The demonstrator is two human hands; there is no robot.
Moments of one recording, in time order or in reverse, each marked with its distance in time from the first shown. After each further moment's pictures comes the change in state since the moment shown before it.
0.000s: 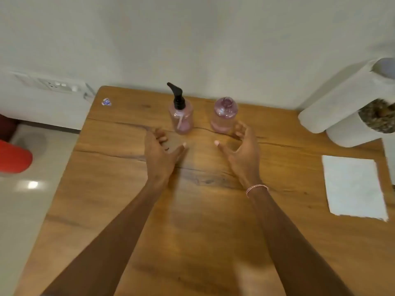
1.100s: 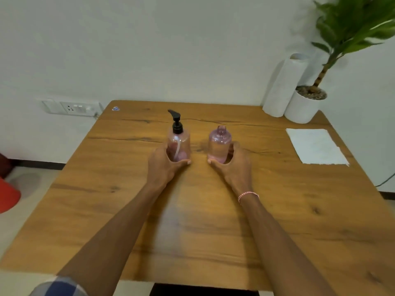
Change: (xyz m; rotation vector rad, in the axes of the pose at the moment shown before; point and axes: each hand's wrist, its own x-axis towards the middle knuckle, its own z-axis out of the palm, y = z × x) left_hand -0.118 -0.055 -0.028 0.199 -0.166 0.351; right_hand -0.146 0.056 -0.025 -0.088 0.150 -0.180
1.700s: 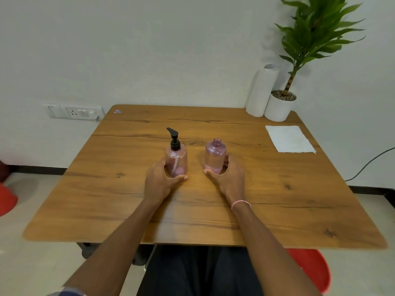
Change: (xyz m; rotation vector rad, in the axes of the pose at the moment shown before) left_hand -0.100 -0.003 -0.009 0.078 0.013 0.036; right_hand -0.093 -0.008 -0.035 0.018 0.056 0.019
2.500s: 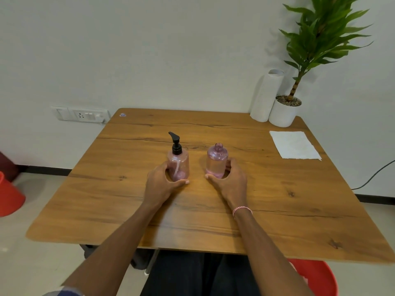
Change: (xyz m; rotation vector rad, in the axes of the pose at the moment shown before) left_hand -0.003 0.004 -0.005 -0.013 -0.050 -0.004; right_hand 0.002 -0.001 -0.004 0.000 -0.009 0.008
